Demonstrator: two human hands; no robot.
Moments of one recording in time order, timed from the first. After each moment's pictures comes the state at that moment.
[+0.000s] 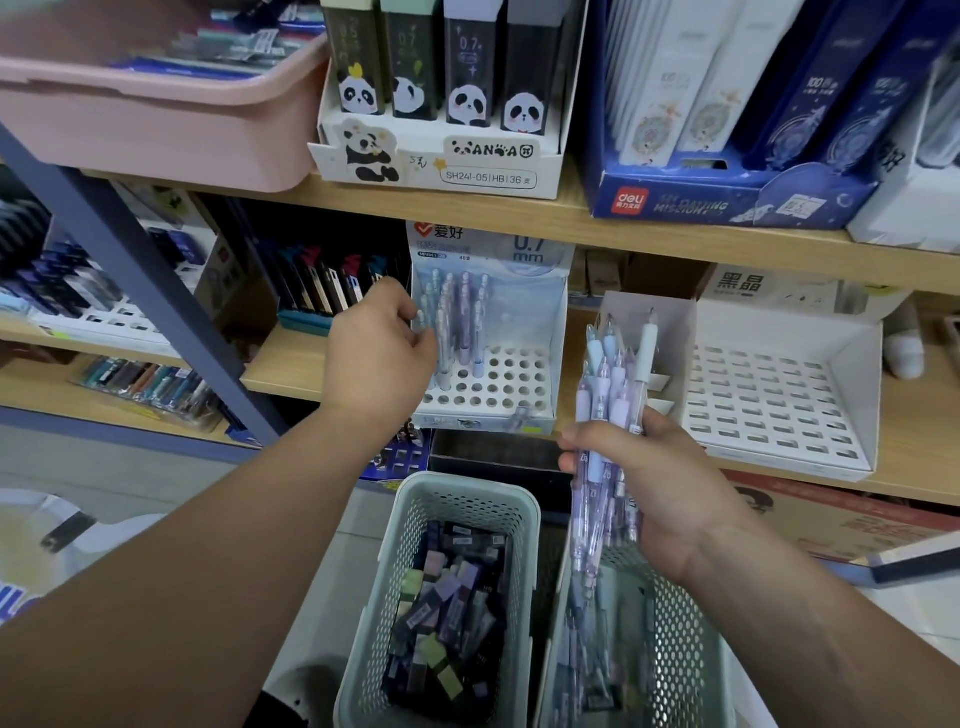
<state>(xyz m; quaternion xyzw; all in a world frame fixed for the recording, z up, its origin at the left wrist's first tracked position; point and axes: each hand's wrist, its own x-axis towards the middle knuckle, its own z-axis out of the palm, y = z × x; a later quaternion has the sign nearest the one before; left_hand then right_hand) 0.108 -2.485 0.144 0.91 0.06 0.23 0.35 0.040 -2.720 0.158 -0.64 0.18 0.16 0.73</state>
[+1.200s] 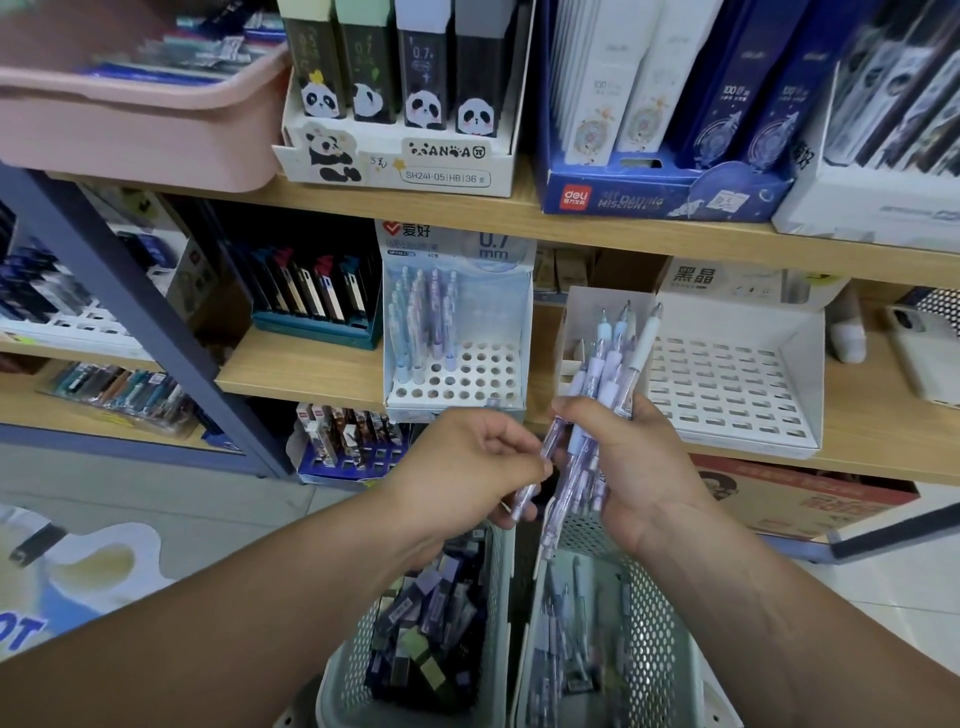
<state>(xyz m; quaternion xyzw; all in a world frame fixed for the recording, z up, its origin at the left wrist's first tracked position) 0.023 -2.564 0.158 0.71 0.05 -0.22 0.67 0.036 -2.719 0.163 -0.58 0.21 0.08 0.78</state>
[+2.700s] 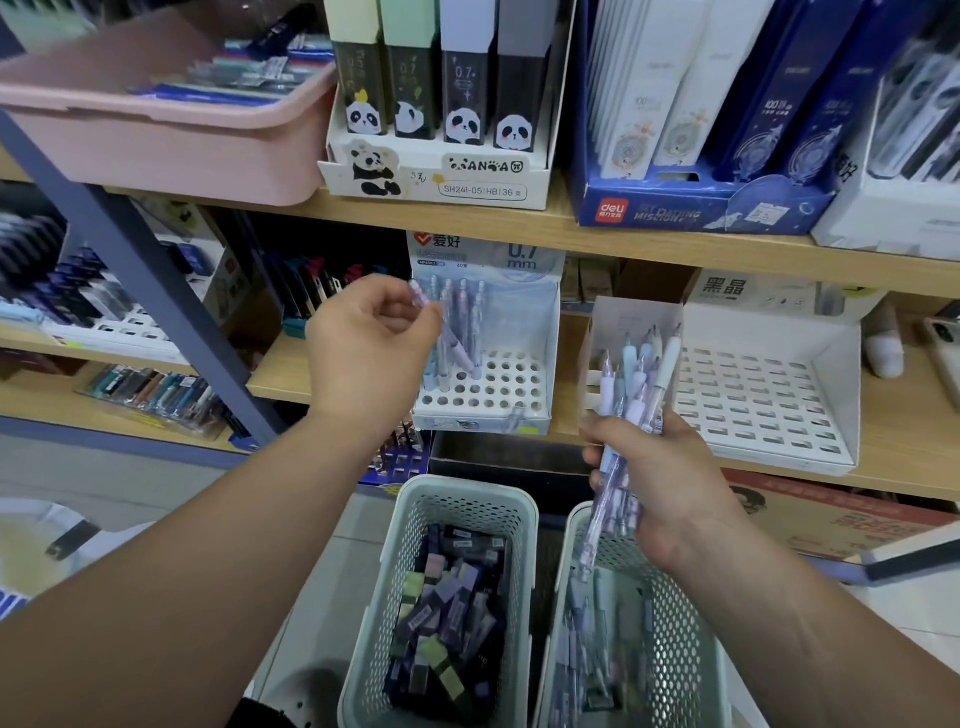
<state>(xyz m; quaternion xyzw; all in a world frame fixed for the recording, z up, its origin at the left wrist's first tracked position) 0.085 -2.495 0.176 0.80 0.08 0.26 0.54 0.041 -2.724 0.149 -0.61 0.23 0.06 0.76</state>
